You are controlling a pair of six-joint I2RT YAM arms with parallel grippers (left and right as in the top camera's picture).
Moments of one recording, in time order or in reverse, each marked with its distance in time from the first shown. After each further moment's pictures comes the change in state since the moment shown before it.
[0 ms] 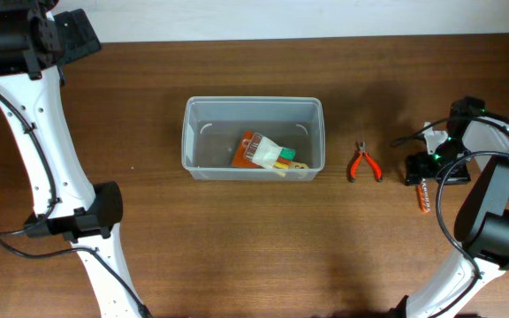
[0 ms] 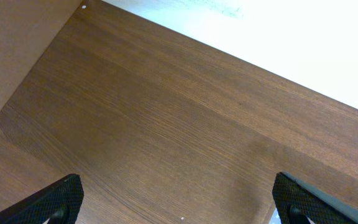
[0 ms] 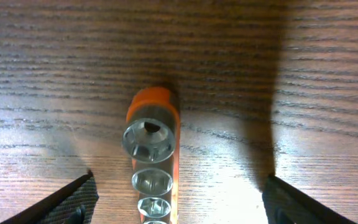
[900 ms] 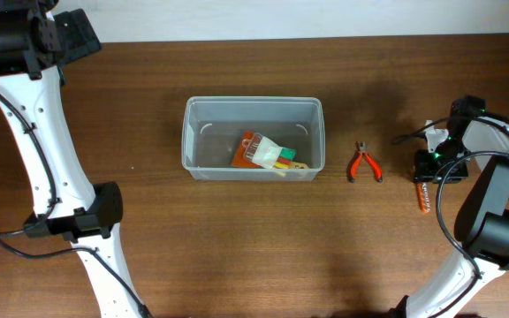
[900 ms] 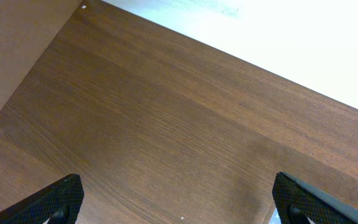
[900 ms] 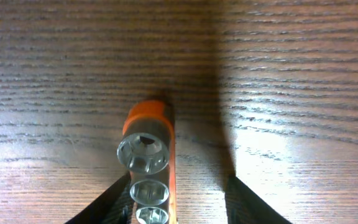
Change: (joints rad) left arm 0.000 0.000 0.000 0.000 0.000 0.000; right arm 0.000 0.000 0.000 0.022 -0.006 0.029
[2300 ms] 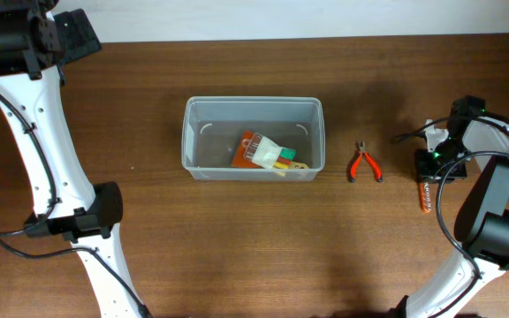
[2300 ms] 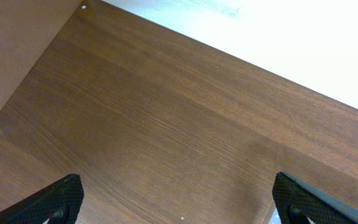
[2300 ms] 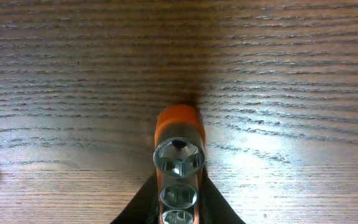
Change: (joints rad) left arm 0.000 0.000 0.000 0.000 0.000 0.000; right arm 0.000 0.000 0.000 -0.001 -0.026 0.016
